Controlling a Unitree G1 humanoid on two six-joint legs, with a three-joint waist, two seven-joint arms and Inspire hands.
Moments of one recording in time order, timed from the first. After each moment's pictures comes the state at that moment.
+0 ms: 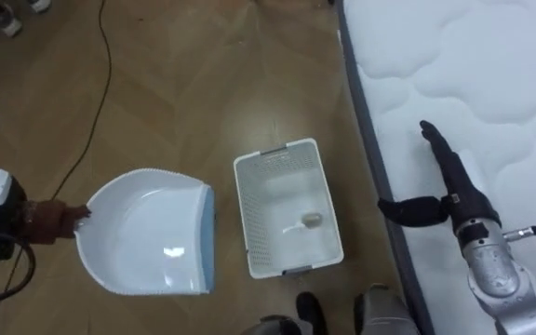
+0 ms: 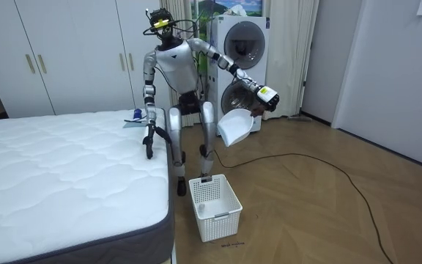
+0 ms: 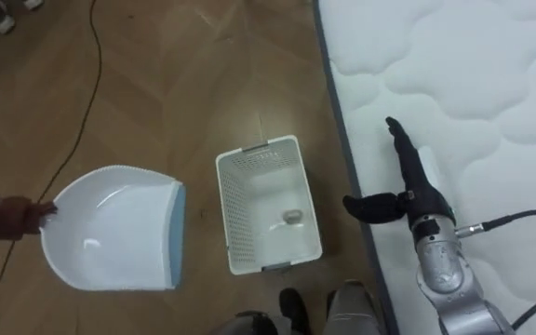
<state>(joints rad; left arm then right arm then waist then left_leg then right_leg) -0.32 0.78 -0.35 0.97 0.66 0.04 0.25 -0.02 -0.50 0.18 0.45 -0.09 -0.20 -0.23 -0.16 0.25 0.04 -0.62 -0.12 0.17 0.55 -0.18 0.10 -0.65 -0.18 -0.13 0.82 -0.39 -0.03</state>
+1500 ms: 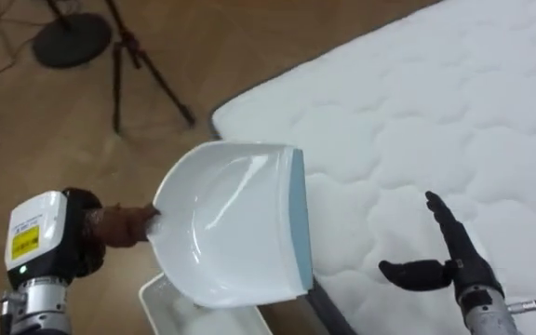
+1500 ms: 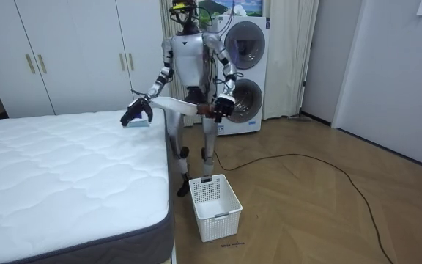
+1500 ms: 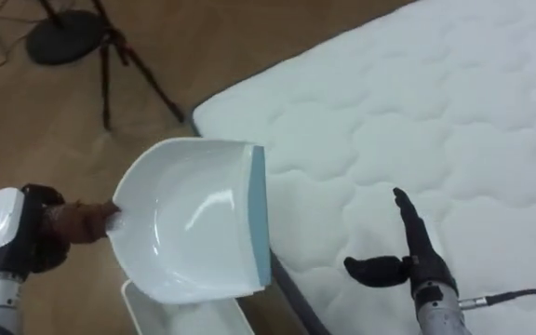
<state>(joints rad) 0.14 0.49 -0.10 0.39 0.61 -0.13 0.57 0.20 -0.41 0.13 0.36 -0.01 -0.12 -0.21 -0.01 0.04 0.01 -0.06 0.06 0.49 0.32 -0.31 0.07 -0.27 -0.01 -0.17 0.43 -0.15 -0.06</state>
